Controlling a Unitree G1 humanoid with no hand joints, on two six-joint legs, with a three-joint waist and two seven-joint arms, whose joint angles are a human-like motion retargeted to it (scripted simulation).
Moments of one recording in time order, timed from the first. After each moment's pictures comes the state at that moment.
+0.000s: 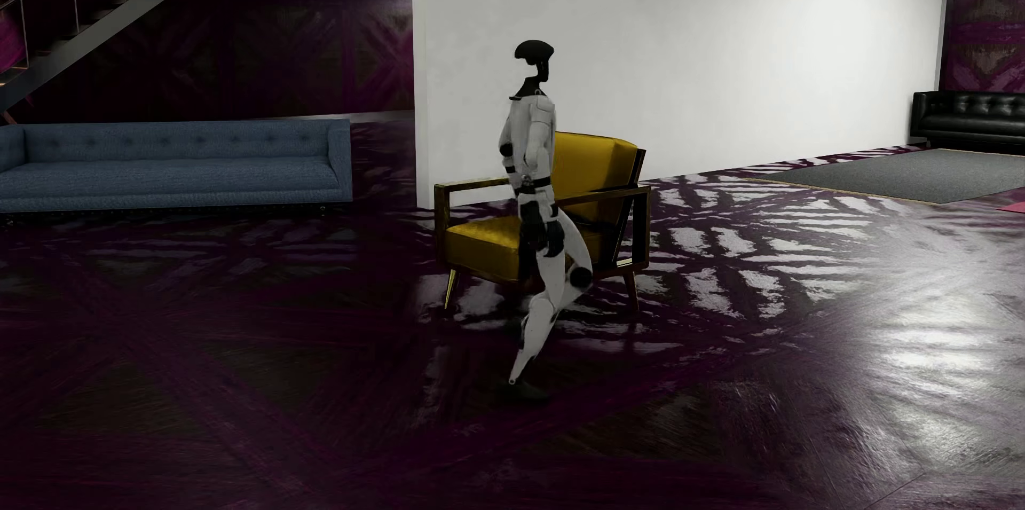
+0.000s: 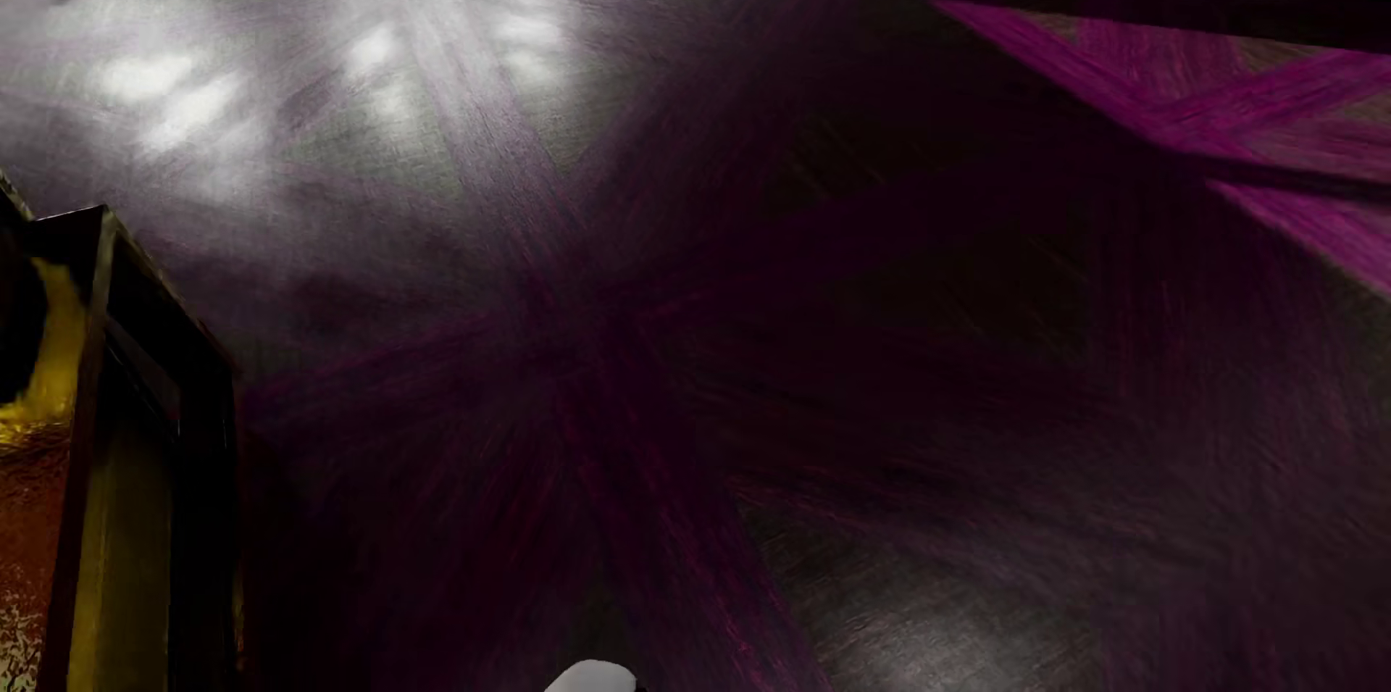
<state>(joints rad) -0.62 -0.11 0.22 0.08 -0.01 0.01 0.00 0.00 -0.02 1.45 0.48 0.30 0.29 -0.24 -0.24 0.39 -0.47 0.00 0.00 -0.37 0.61 0.88 0.93 0.00 0.00 0.00 0.00 0.00 0.00</state>
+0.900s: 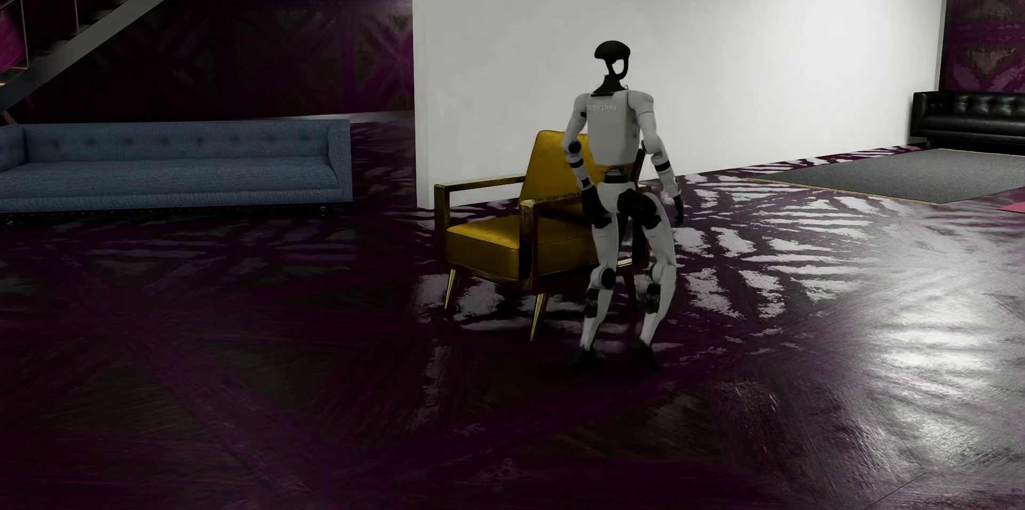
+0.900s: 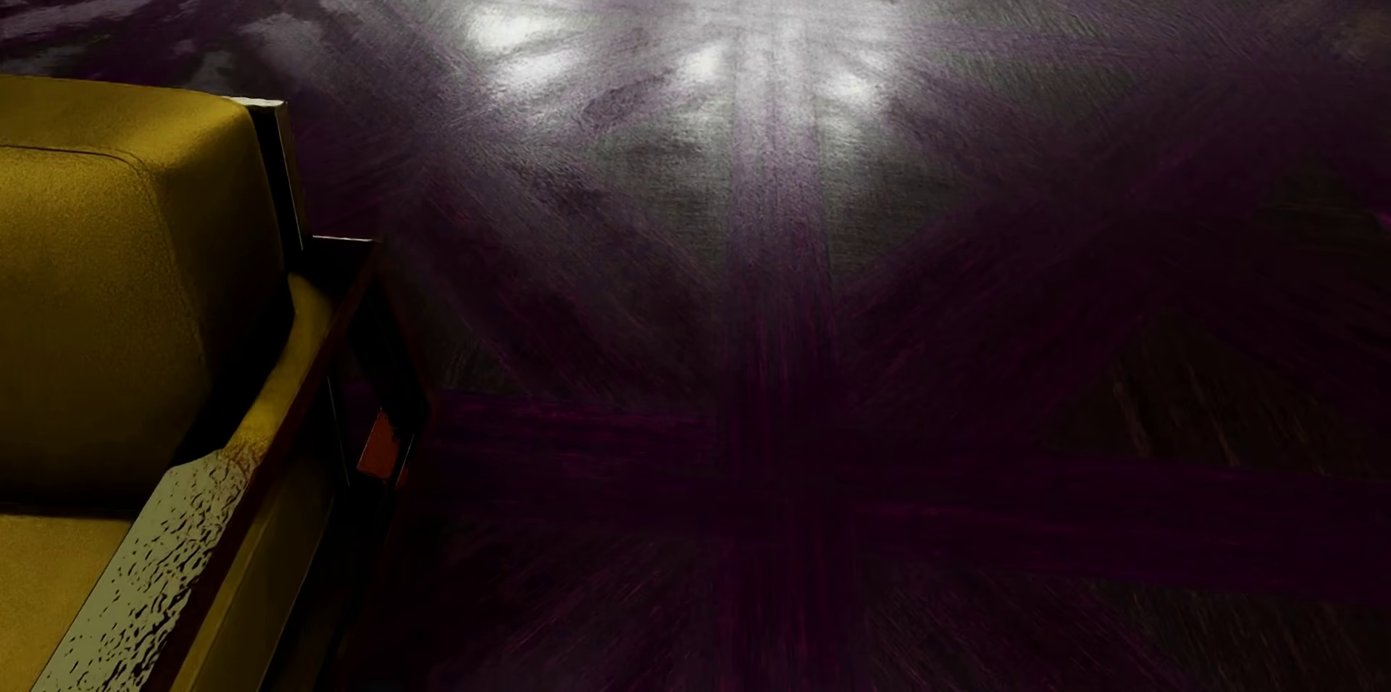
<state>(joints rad) -0.09 -0.42 -0.02 -0.01 -0.03 -0.01 0.00 0.00 0.01 0.51 0.94 0.14 0.23 -0.20 0.21 0.47 -0.47 0.00 0.00 -0.37 0.49 0.80 0.71 0.00 0.00 0.00 0.00 0.00 0.00</state>
